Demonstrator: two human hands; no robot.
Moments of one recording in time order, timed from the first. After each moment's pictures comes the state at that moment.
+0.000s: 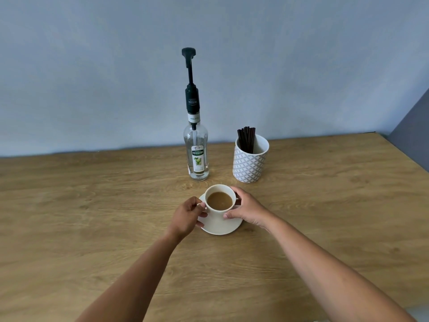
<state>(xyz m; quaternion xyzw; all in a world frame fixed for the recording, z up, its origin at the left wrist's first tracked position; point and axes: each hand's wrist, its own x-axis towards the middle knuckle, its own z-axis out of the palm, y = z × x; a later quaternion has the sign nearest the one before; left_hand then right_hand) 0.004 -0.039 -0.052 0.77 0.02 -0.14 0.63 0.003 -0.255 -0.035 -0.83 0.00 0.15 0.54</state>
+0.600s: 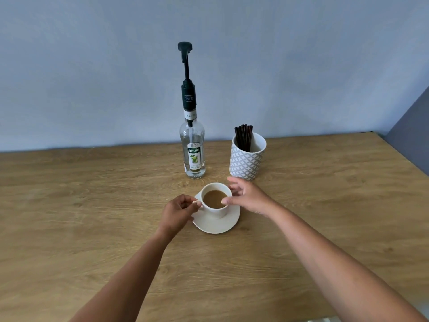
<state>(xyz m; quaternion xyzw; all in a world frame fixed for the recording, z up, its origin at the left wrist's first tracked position) 0.006 -0.029 -0.054 0.76 0.05 -0.10 0.64 0.011 -0.270 -0.003 -0.85 -0.02 0.15 0.50</state>
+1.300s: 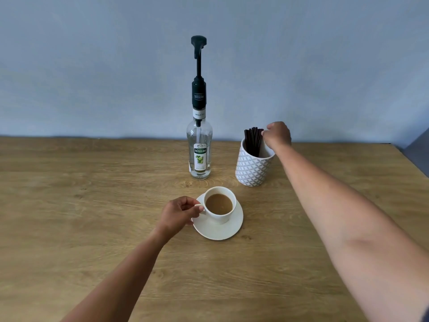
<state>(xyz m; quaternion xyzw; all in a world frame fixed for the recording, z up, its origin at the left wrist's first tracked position) 0.008 -0.028 -0.044 0.76 0.06 -0.13 0.64 0.175 -0.318 0.070 -0.90 0.22 -0.12 0.36</state>
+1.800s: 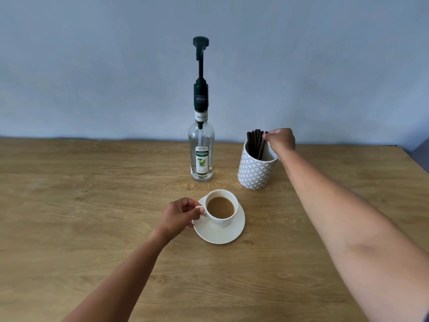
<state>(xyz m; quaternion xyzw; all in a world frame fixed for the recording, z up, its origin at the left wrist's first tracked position) 0.014 -0.025 -0.042 0.77 0.06 -0.14 0.62 0.185 -0.327 0.049 -0.84 0.23 -0.11 0.48</state>
